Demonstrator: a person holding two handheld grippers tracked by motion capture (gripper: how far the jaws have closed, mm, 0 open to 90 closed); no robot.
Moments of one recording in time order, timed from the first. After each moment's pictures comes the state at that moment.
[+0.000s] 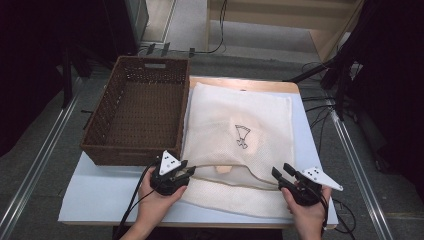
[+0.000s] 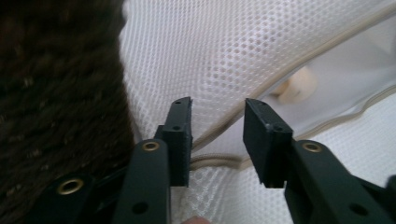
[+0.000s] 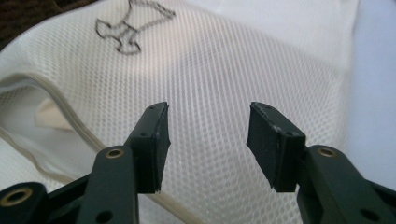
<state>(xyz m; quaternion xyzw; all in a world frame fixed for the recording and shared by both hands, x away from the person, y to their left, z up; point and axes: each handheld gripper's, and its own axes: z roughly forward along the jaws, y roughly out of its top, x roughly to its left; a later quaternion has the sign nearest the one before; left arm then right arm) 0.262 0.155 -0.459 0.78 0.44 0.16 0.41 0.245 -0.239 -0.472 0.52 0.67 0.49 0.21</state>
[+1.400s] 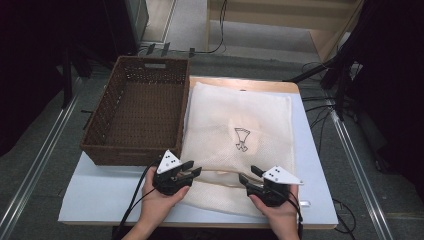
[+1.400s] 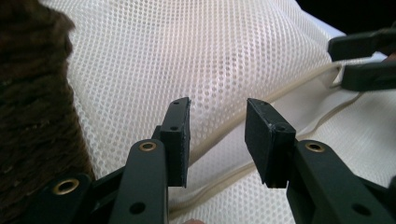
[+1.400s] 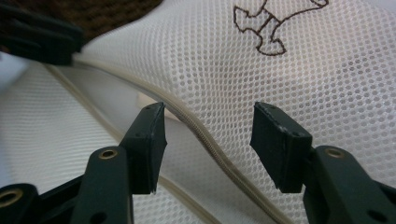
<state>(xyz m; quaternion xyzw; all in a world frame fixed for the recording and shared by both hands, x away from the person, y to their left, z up) 0.261 0.147 -0.446 0.77 0.42 0.12 0.47 0.244 -0.154 -0.466 0.43 0.75 0.47 0.20</state>
